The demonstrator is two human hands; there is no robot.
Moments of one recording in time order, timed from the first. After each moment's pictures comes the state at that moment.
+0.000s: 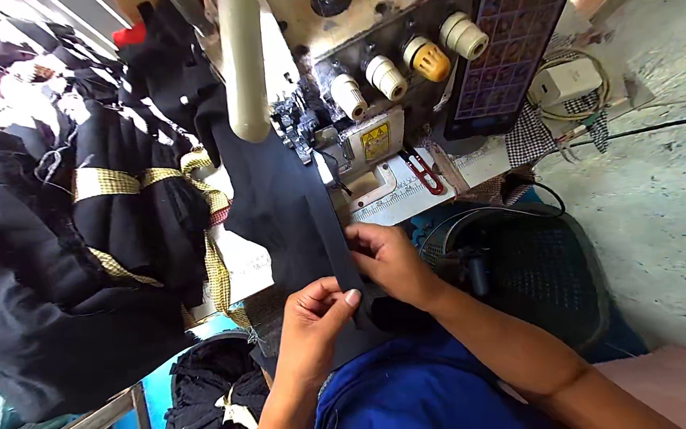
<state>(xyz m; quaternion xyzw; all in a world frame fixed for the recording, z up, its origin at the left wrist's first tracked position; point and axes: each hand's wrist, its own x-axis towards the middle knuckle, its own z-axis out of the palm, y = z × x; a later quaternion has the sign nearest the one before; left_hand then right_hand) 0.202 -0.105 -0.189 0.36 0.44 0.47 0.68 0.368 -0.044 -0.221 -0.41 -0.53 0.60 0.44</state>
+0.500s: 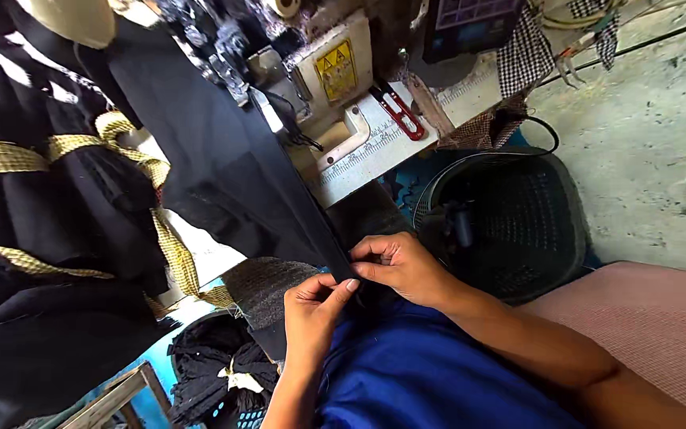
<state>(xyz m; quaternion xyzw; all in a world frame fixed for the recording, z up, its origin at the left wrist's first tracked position) 0.209 -0.150 -0.238 0.43 0.53 0.41 0.60 0.398 -0.121 -0.244 -0.45 -0.41 0.69 0.39</state>
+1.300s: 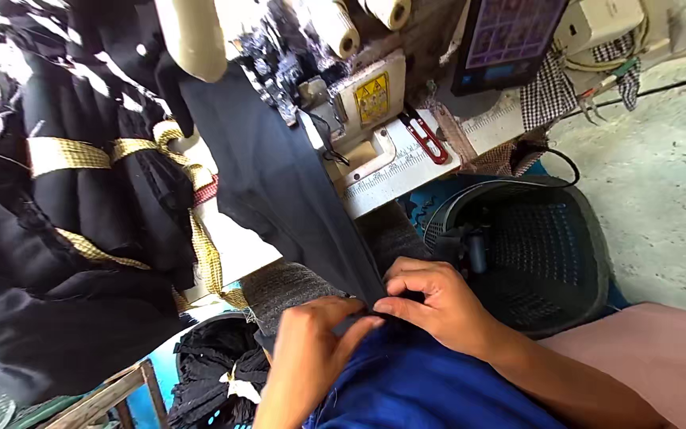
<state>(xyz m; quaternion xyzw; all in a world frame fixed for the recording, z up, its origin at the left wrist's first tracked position) 0.186 -0.131 -0.187 0.72 0.52 0.23 0.39 0.410 -0.126 -0.222 -0.43 -0.59 0.54 0.42</state>
